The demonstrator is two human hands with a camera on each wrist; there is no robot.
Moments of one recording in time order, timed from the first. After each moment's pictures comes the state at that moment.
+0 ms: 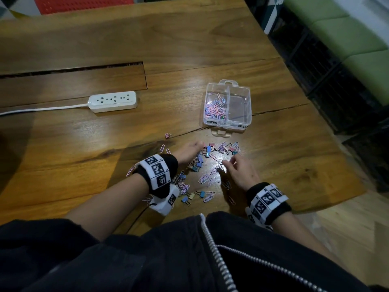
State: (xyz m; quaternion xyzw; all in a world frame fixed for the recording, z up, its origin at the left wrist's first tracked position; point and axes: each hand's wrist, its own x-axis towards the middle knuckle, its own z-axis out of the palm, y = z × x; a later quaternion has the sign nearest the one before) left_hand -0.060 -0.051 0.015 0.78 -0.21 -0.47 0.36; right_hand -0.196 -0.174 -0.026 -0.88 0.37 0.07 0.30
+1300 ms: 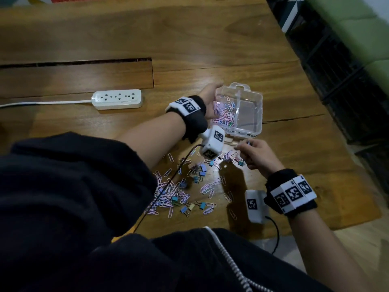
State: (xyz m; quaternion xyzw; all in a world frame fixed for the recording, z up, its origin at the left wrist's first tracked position) left_hand 0.021 -0.155 0.069 0.59 0.04 -0.54 0.60; right_hand -0.152 -0.215 0.038 -0.68 0.36 0.05 0.64
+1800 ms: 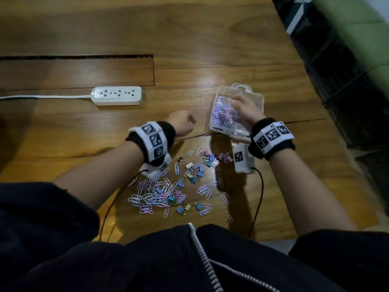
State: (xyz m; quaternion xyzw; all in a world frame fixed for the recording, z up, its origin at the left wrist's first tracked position) left_hand 0.022 -0.084 0.033 0.89 -0.26 -0.32 0.20; right_hand -0.050 -0.253 0.040 -0.71 0.35 0.02 0.62
